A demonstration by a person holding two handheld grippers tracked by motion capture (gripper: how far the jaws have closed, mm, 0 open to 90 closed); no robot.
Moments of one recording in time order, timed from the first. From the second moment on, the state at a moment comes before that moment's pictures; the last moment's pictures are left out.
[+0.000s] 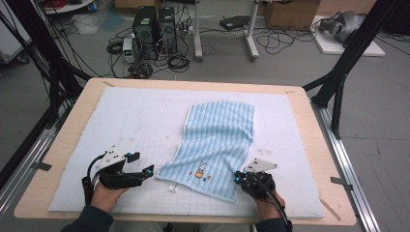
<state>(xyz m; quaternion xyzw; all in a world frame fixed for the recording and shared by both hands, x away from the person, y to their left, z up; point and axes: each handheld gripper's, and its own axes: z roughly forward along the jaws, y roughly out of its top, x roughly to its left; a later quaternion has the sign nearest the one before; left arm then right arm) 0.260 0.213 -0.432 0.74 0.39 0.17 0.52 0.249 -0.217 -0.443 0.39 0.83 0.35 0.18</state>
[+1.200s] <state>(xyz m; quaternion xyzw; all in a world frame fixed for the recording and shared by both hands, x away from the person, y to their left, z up) 0.324 0.096 -0.441 0.79 0.38 0.13 0.45 0.231 -0.279 -0.434 0.46 0.77 0.38 0.24</state>
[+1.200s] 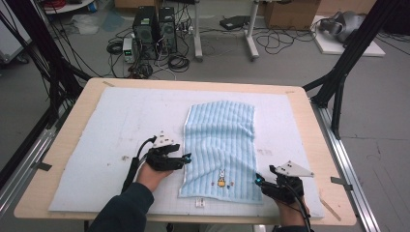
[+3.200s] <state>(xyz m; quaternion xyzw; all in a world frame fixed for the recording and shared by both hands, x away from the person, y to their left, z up) 0.332 0.168 -0.448 0.76 0.46 0.23 0.40 0.253 -0.198 -0.448 0.40 0.82 0.39 0.16</state>
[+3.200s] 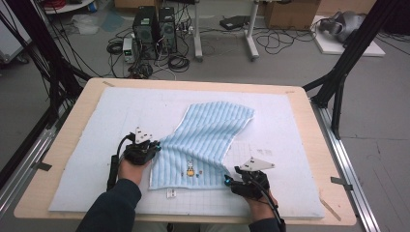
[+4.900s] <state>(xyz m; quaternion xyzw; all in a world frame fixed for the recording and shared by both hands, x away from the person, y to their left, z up) 0.224 0.174 -0.453 0.82 0.36 0.08 0.45 0.223 -0.215 -0.446 0.39 0.83 0.38 0.14</state>
